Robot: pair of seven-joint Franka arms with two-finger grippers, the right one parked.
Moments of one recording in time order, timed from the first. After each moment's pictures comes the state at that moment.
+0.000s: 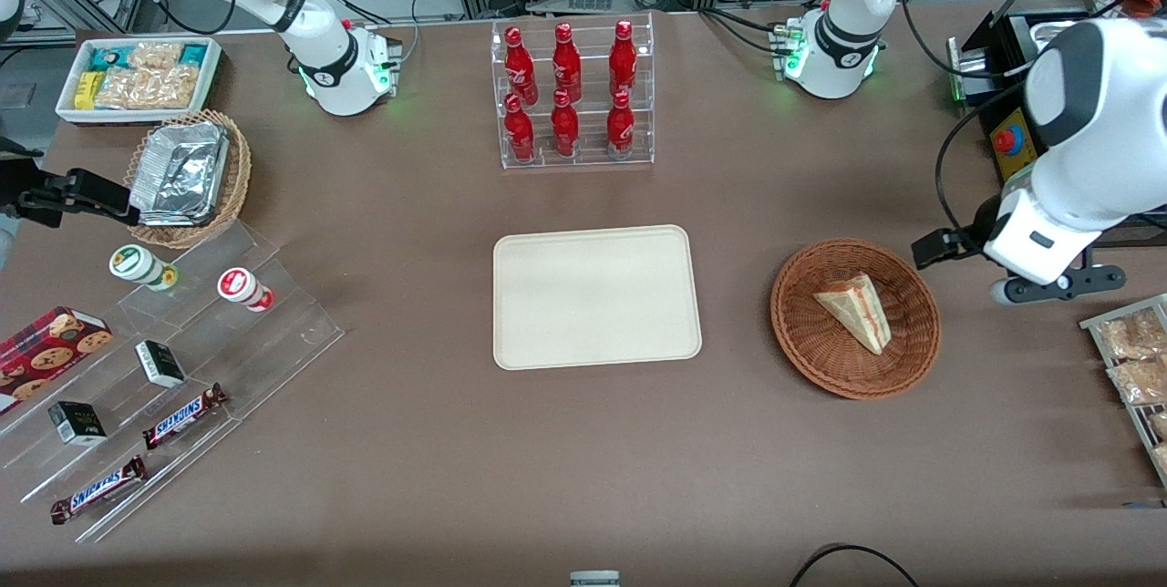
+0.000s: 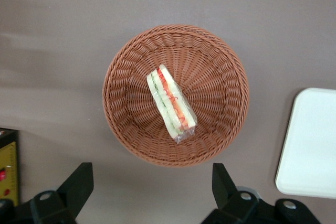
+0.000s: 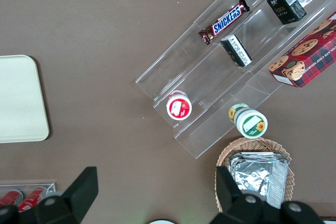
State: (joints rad) arm -0.04 0.08 -0.03 -1.84 0.01 1.85 -0.25
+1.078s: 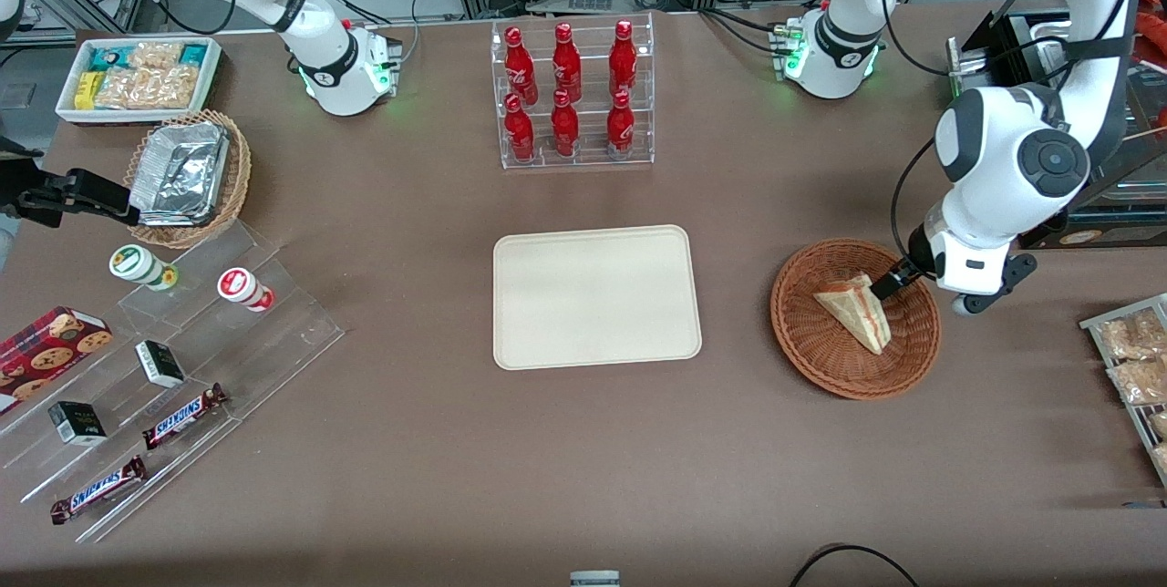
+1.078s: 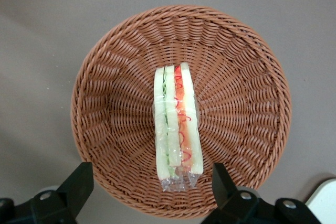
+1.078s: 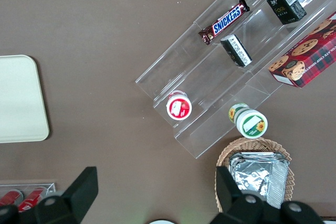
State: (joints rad) arm -0.04 0.09 -0.04 -2.20 0.01 2.31 -0.70
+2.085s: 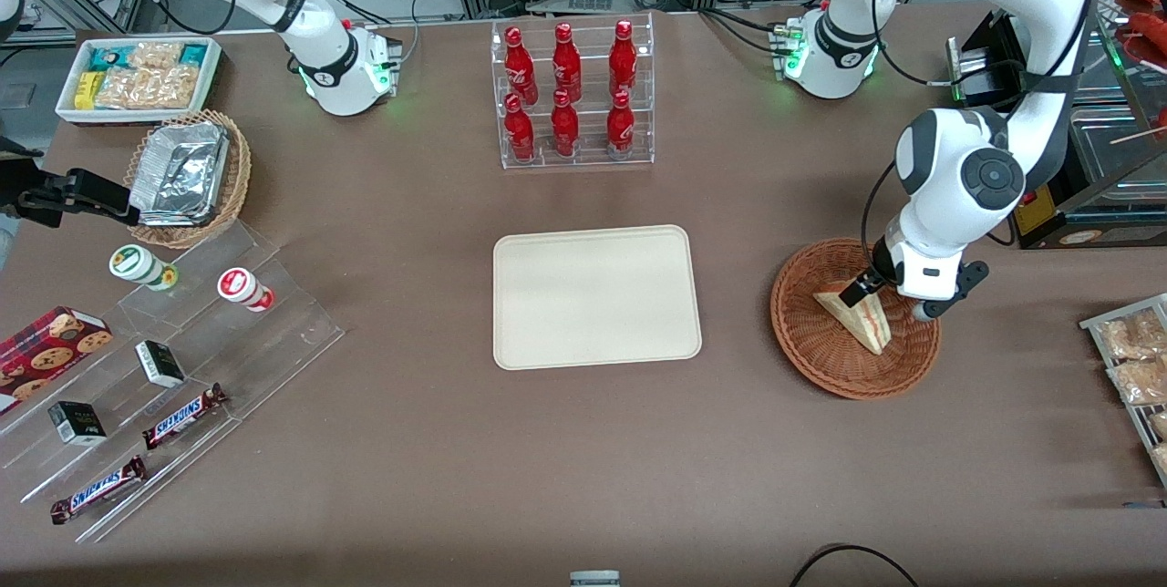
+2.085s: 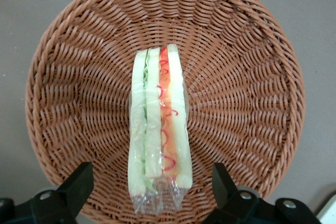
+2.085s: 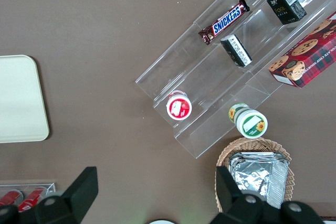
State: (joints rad) arm -0.04 0.17 -0.08 -2.28 0.01 2.48 -0.75
